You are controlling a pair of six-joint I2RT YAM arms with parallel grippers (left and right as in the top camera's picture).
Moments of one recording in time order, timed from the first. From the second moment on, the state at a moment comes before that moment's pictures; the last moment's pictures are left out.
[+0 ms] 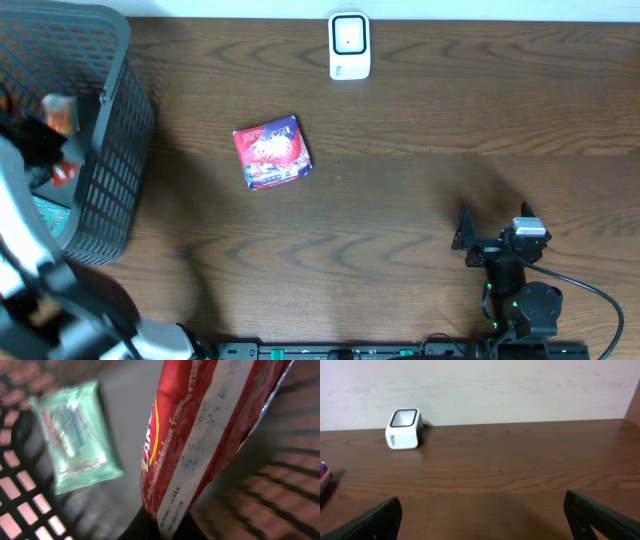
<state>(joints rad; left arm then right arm) 0.61 1.67 1.62 -1.06 0.03 -0.38 0.00 0.01 0.01 -0.07 -0.01 0.04</state>
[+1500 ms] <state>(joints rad) -0.45 1.68 1.48 -0.86 0.19 -0.65 0.00 0.01 0.01 -0.07 -0.01 0.04</state>
